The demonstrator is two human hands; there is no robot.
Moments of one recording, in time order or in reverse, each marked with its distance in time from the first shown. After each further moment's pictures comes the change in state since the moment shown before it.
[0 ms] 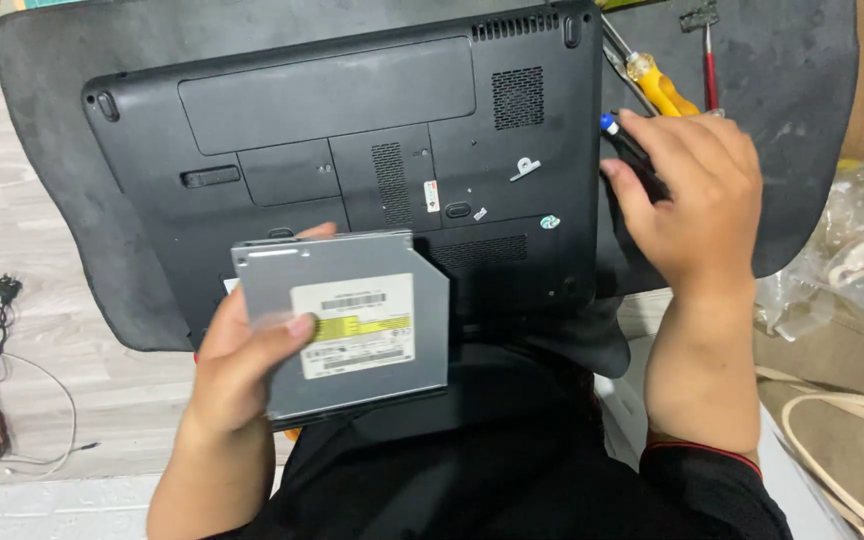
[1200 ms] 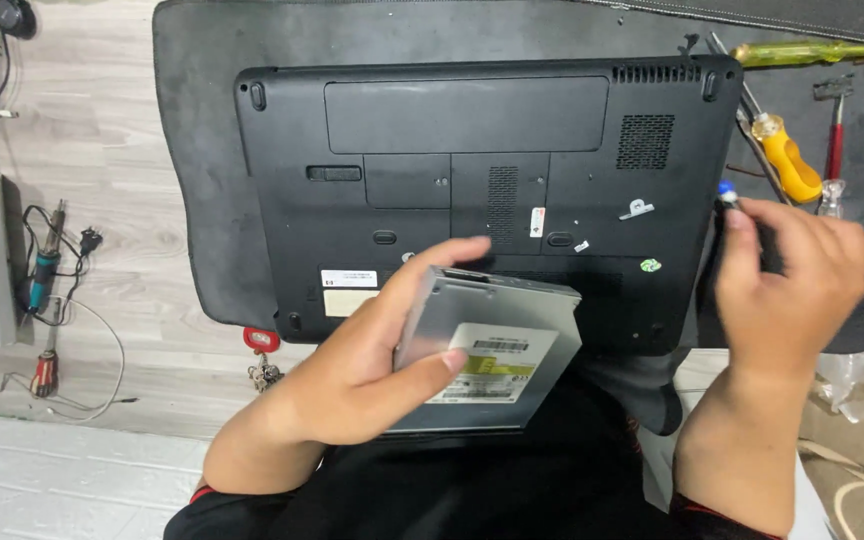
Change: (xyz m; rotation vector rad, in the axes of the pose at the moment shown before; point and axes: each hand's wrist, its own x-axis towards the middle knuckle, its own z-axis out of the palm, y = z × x) left_hand -0.002 0.055 0.005 0.402 -0.332 0.147; right_hand -0.027 -0.022 0.021 -0.065 0.057 0.189
